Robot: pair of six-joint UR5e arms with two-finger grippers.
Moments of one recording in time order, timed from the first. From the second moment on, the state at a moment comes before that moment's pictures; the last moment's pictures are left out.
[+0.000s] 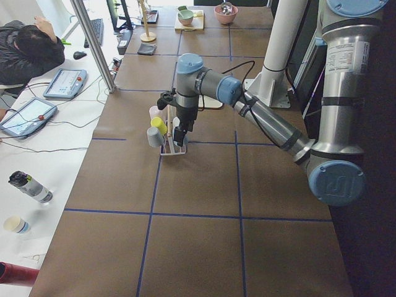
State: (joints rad) left arm -1.33 -1.50 -2.17 -1.29 -2.16 -0.10; right arm 1.60 -1.82 1.92 -1.72 2.31 -0.14
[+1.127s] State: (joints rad) left arm -1.60 -1.45 -1.81 -1.30 -2.35 0.25; right arm 1.60 -1.81 1.92 -1.72 2.31 -0.13
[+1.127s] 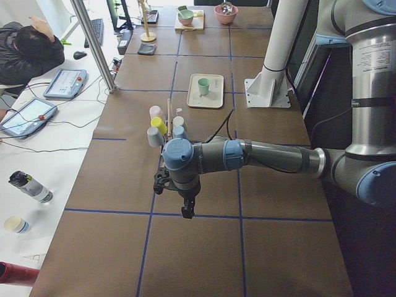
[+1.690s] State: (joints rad) left arm -1.61 -1.46 -1.79 -1.30 -2.36 0.25; right arm 1.60 -1.80 1.93 -1.72 2.31 -0.13
